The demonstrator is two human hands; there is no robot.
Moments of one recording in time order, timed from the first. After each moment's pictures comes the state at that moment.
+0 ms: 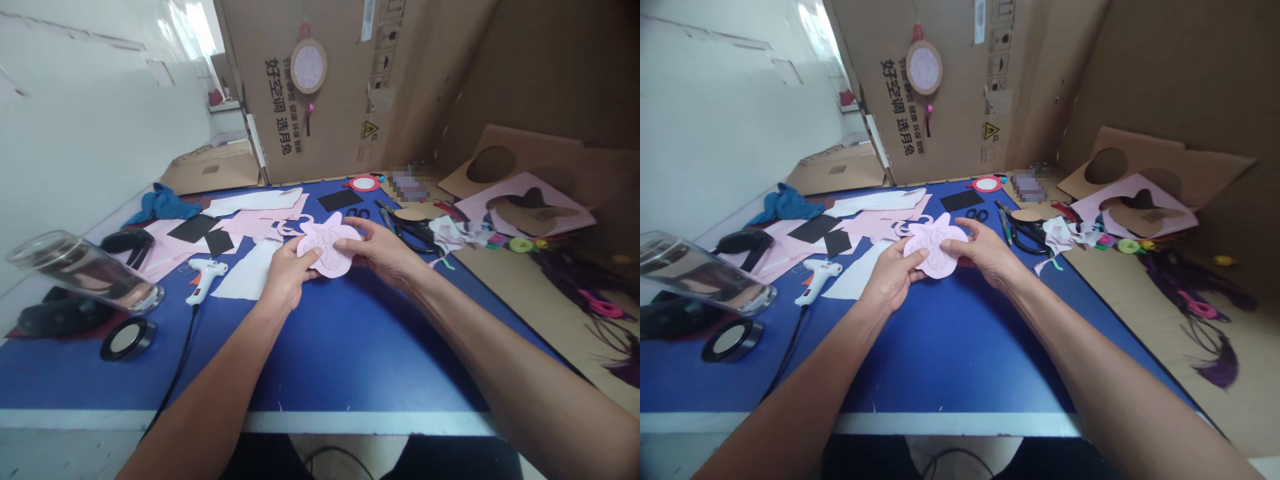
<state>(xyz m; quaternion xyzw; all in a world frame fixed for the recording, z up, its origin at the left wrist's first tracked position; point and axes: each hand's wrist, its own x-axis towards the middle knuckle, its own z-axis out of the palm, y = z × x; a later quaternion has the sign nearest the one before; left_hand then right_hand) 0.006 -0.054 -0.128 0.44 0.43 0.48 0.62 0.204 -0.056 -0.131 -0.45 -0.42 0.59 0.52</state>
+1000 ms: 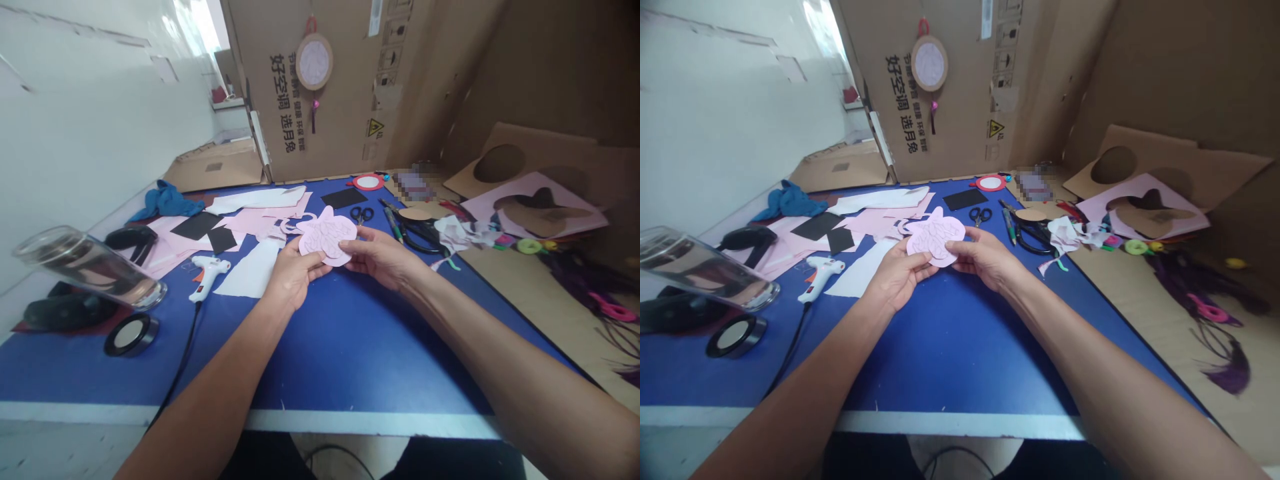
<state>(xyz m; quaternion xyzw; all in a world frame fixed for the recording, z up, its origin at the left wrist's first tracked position) 0.011 -0.059 -0.120 0.37 0.44 0.49 0.66 0.194 -0.062 -0.125 -0.47 -0.35 0.64 0.50</state>
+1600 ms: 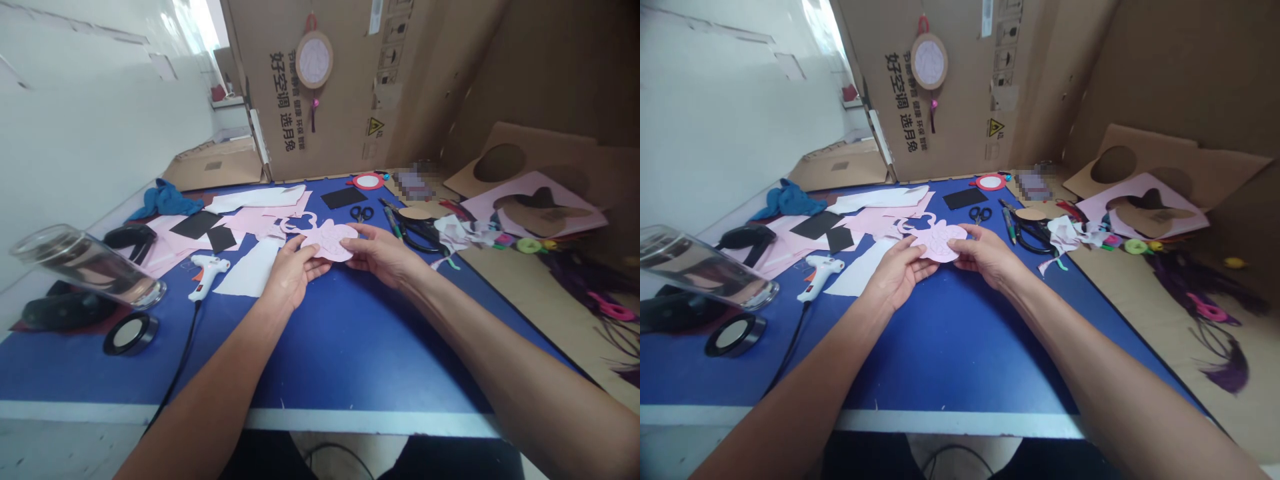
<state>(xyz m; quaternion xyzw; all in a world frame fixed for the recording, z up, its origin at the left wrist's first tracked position) 0.009 -0.055 -0.122 0.34 0.44 0.49 0.67 0.198 -0.058 -0.130 -0.48 -0.35 0.63 0.51</state>
